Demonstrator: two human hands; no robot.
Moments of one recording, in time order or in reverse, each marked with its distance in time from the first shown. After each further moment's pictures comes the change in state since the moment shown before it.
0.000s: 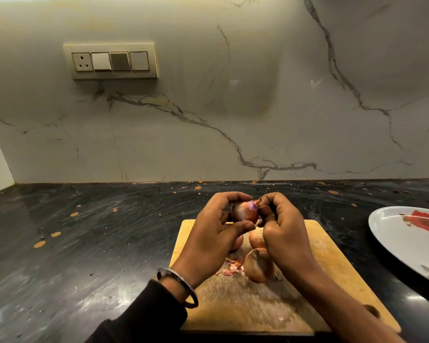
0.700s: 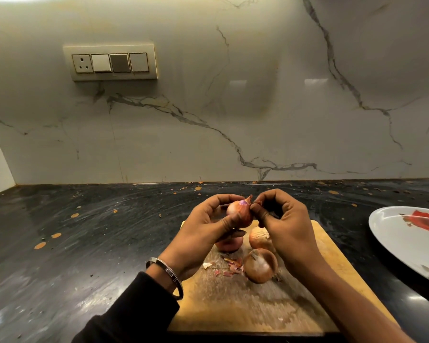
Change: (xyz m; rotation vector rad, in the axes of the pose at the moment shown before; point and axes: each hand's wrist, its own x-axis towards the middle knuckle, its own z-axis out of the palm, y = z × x) left_hand 0.005 0.000 -0.017 -0.409 -0.093 -0.284; right_hand 0.009 0.001 -0.008 0.151 -0.058 -0.025
